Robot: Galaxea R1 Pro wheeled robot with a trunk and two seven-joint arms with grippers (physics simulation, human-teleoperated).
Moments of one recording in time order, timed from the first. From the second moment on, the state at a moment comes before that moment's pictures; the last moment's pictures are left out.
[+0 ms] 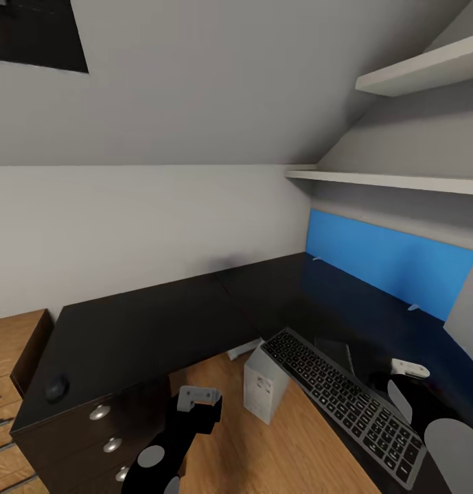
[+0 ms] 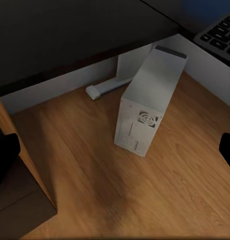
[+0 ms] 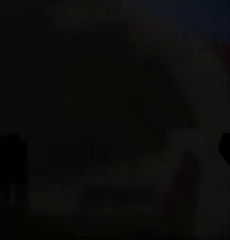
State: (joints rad) left arm -0.06 -0.07 -0.40 -1.59 0.15 0.52 0.28; right arm -0.73 -0.28 -0.11 -0.38 -0.16 0.31 -0.18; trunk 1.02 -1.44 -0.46
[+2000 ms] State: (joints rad) left arm -0.06 -0.07 -0.40 -1.59 0.15 0.52 0.28; right arm -0.73 -0.27 -0.12 -0.50 -0.17 0.25 -0.18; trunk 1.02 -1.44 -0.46
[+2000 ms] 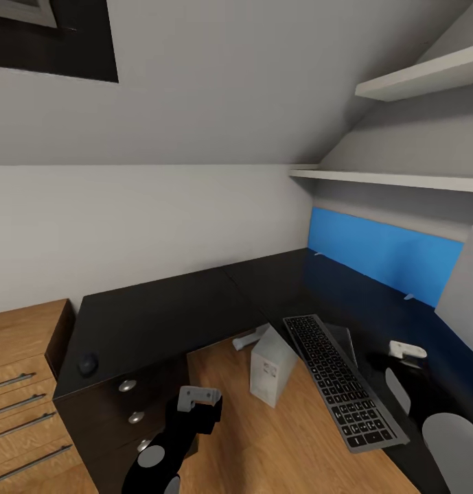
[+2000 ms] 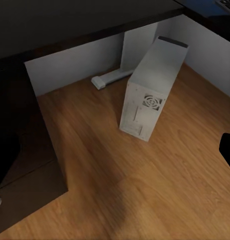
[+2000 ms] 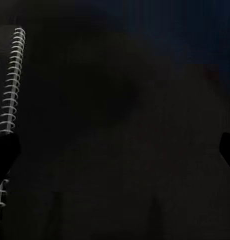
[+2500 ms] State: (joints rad) left arm -0.06 -0.07 -0.40 -1.59 0.15 0.52 0.28; right arm -0.40 -0.16 -0.12 -1.28 -0.39 0.45 -0.18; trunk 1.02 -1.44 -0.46
